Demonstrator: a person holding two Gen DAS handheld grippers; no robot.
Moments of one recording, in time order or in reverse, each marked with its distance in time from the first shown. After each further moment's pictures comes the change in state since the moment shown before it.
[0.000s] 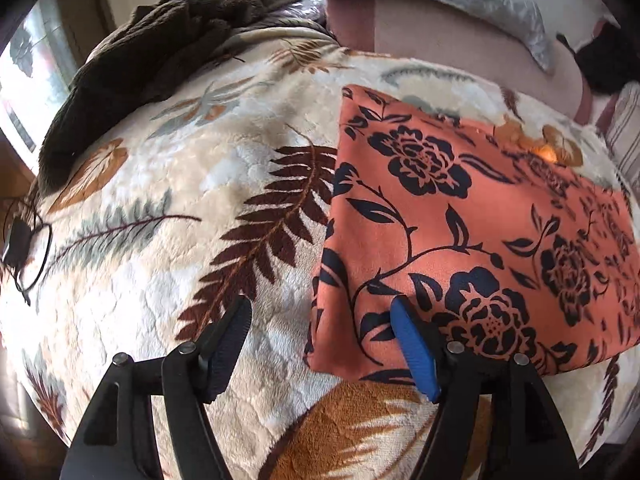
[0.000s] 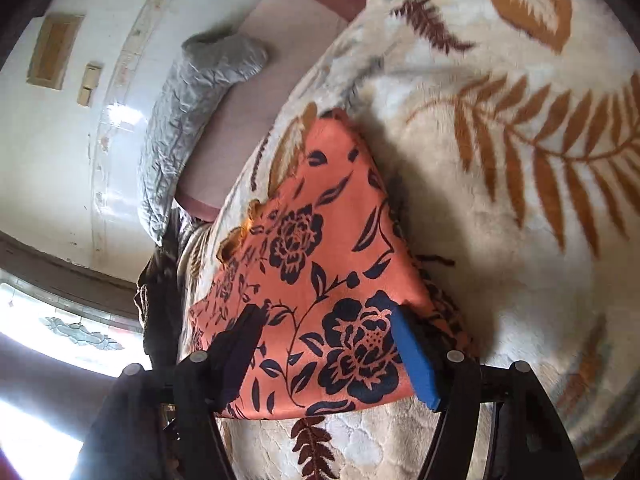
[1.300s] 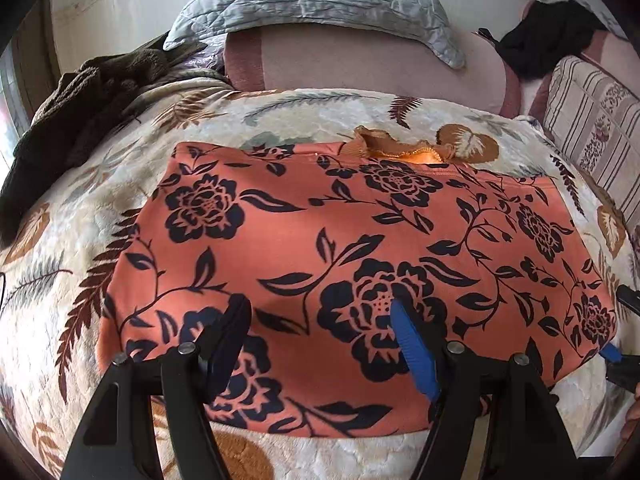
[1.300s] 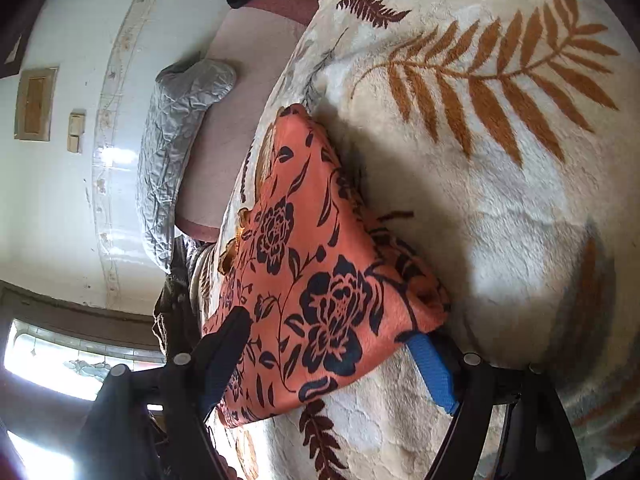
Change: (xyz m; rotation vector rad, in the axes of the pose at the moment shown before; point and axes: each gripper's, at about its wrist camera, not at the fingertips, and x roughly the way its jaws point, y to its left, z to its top) left arm -0.009 -0.147 -0.002 0.153 -0.121 -0.119; right arm 0.010 -0.041 -0.015 0.220 0.004 0.044
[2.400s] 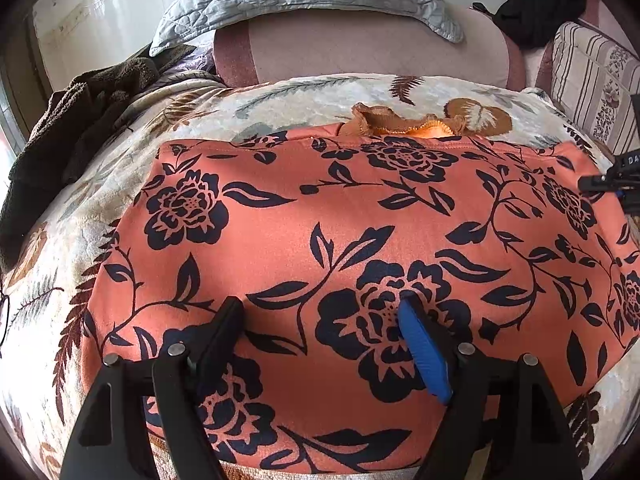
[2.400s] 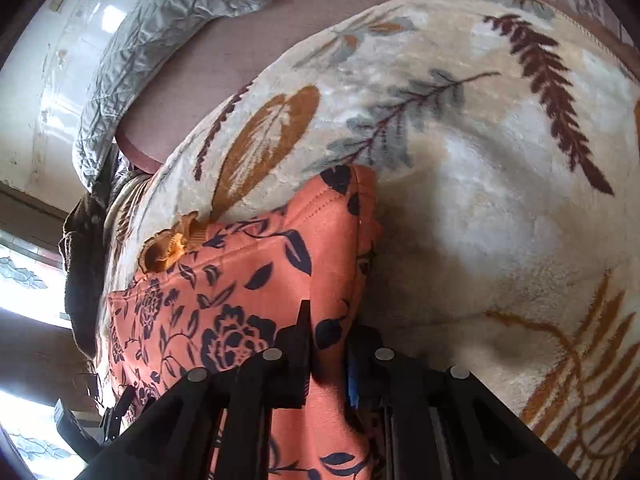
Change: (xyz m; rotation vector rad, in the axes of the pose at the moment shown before) left arm 0.024 -0.005 -0.001 0.070 0.020 0.053; right arm 0.107 0.094 0.110 -0.474 0.189 -0.319
